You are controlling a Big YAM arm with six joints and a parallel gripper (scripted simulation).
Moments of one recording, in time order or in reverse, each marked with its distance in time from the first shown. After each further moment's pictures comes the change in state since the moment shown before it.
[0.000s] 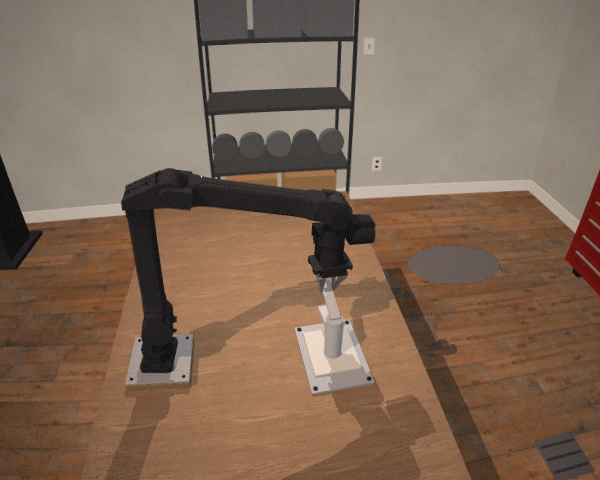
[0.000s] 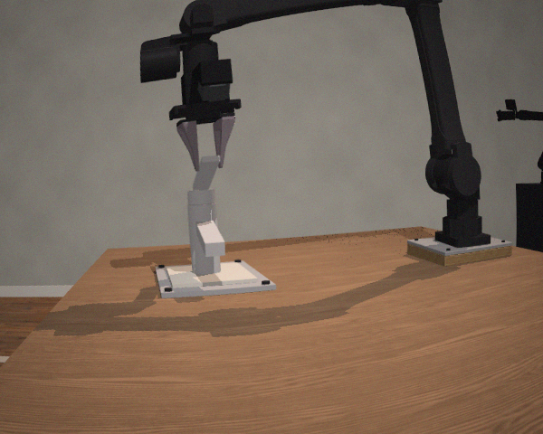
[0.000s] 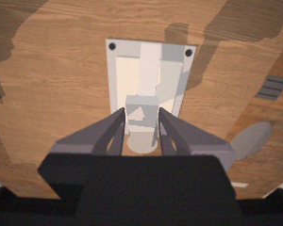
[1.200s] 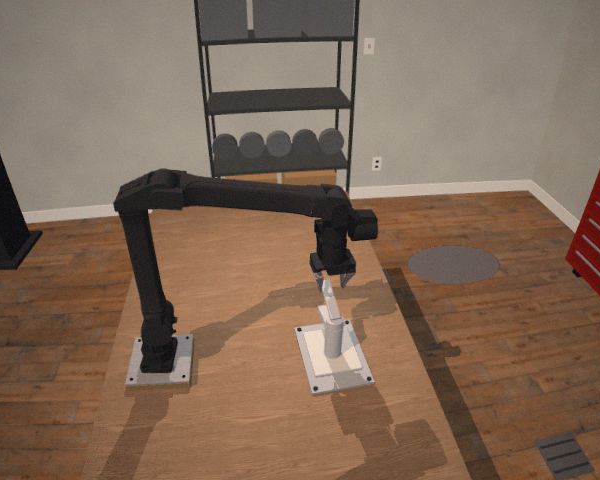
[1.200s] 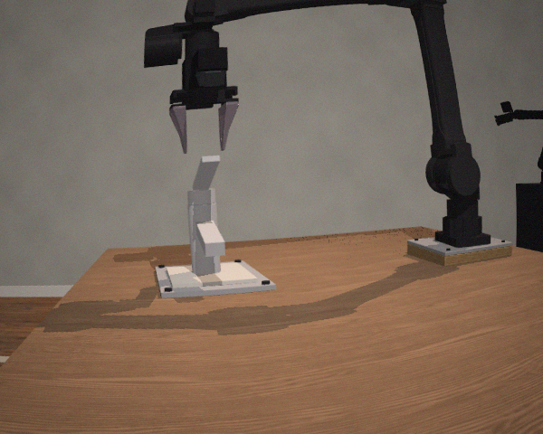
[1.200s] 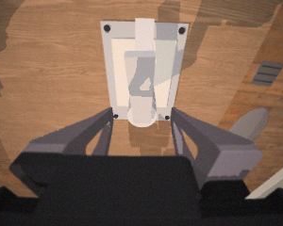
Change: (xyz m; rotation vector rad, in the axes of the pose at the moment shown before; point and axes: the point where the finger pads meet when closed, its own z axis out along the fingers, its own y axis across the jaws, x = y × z) arm 0.028 0.001 -0.029 0.047 0.019 0.041
